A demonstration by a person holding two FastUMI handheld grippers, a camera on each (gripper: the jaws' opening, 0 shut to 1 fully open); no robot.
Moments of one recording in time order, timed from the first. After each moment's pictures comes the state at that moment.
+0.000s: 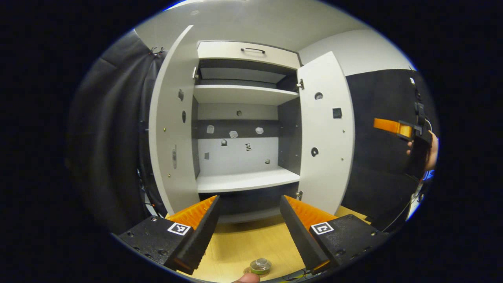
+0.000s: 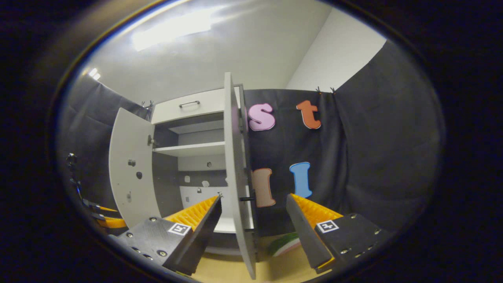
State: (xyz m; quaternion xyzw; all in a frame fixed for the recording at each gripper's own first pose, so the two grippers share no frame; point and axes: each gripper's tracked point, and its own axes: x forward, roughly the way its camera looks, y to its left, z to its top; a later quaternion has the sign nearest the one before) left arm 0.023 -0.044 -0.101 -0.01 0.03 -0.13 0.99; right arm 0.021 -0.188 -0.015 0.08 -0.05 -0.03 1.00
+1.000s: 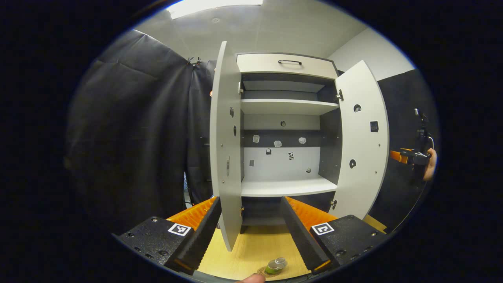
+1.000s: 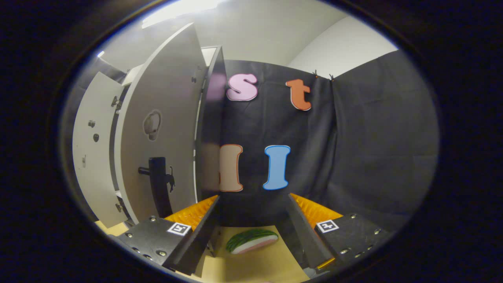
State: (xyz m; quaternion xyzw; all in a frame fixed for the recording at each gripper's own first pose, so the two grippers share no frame) left arm -0.016 0.015 -0.080 -0.01 0.02 0.02 1.00; right arm 0.154 -0.257 -0.098 0.00 0.03 -0.05 1.00
